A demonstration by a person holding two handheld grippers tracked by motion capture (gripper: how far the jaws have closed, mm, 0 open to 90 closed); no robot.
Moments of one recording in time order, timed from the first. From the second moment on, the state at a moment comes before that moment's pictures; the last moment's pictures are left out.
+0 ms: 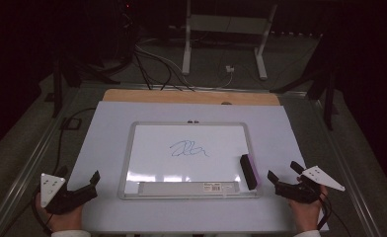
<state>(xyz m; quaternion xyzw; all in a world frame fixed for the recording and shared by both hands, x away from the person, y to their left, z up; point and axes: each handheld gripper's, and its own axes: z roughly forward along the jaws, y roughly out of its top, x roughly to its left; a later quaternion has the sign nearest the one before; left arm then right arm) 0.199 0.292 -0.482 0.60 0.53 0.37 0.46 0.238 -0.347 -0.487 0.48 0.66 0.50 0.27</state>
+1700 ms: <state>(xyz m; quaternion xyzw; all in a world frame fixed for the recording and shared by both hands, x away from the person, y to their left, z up) 0.199 0.288 -0.484 0.61 0.52 0.37 0.47 0.265 -0.329 -0.458 0.49 0.71 0.47 0.21</state>
